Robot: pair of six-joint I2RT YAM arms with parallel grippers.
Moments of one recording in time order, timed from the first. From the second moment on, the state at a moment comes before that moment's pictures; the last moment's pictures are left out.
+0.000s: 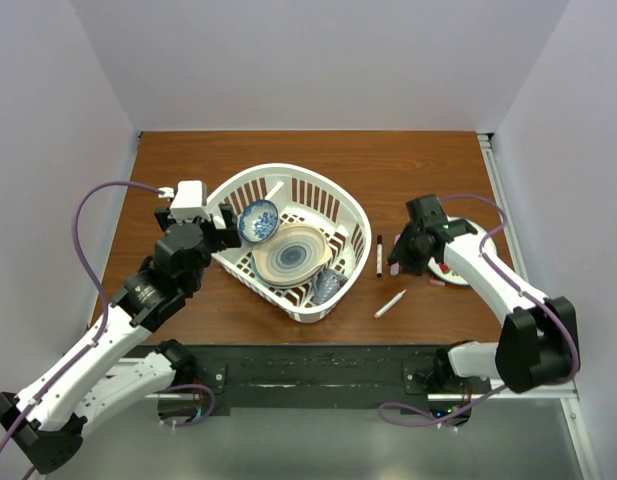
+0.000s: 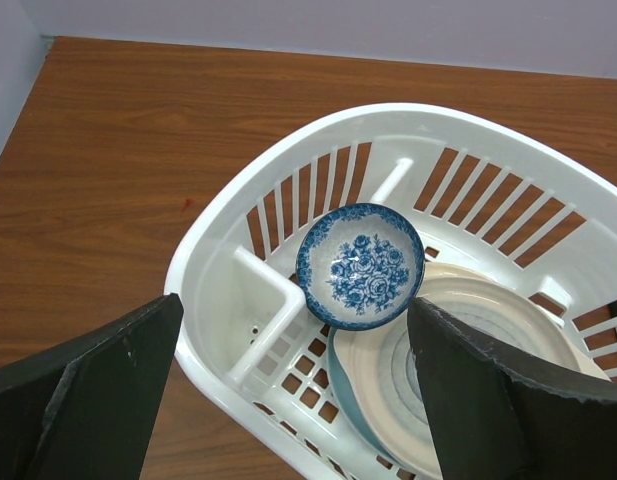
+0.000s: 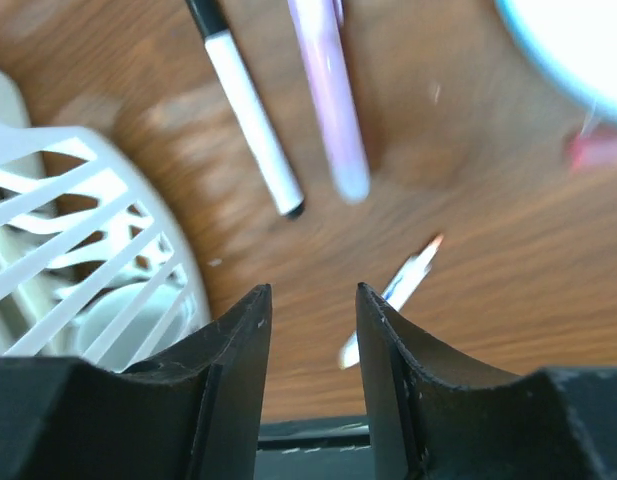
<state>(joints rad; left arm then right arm) -0.66 0.75 0.84 -0.36 -0.63 -0.27 0.29 1.32 0.92 -0.76 0.05 0.82</state>
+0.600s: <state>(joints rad) -0.66 0.73 0.82 -0.35 -0.63 -0.27 0.29 1.28 0.76 -0.85 0.04 1.19</state>
